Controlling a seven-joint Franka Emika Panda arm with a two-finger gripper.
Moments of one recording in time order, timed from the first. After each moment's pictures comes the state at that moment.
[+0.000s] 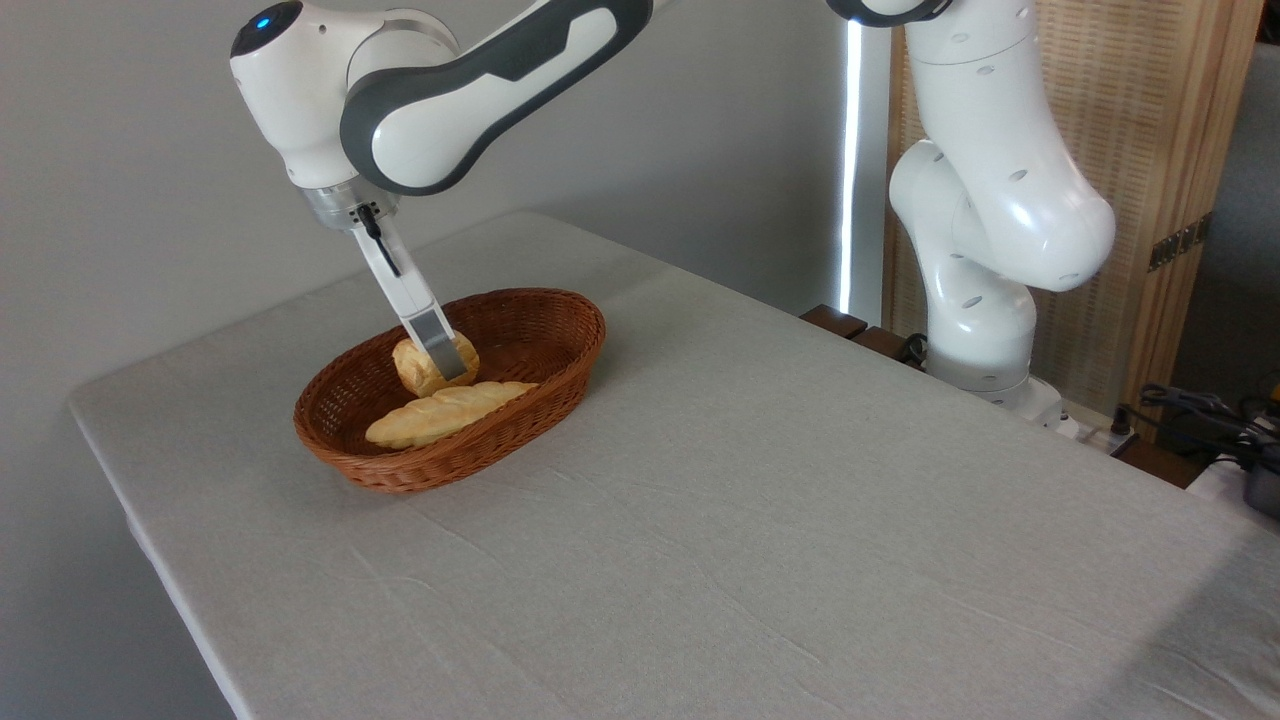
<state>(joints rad) -0.22 0.27 -0.34 -1.68 -0.14 1.80 0.54</state>
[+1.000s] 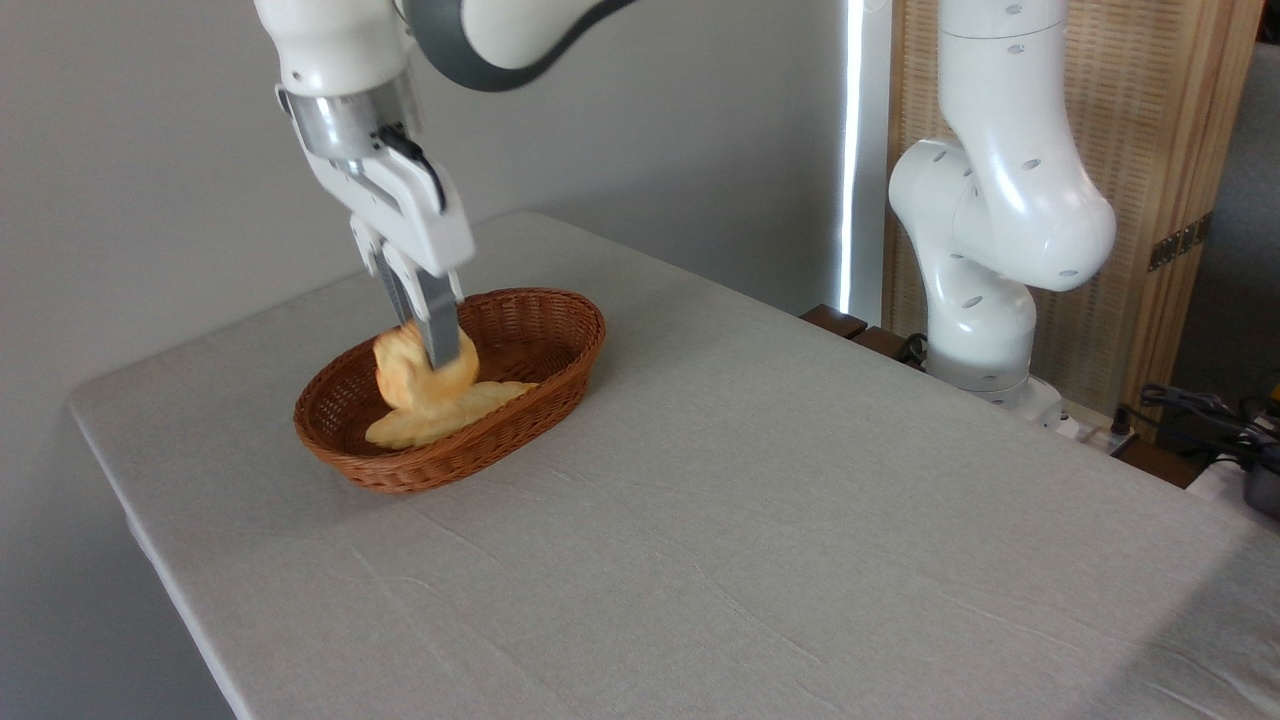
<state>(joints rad) -0.21 0.09 -0.04 -1.66 -0.12 1.73 0.55</state>
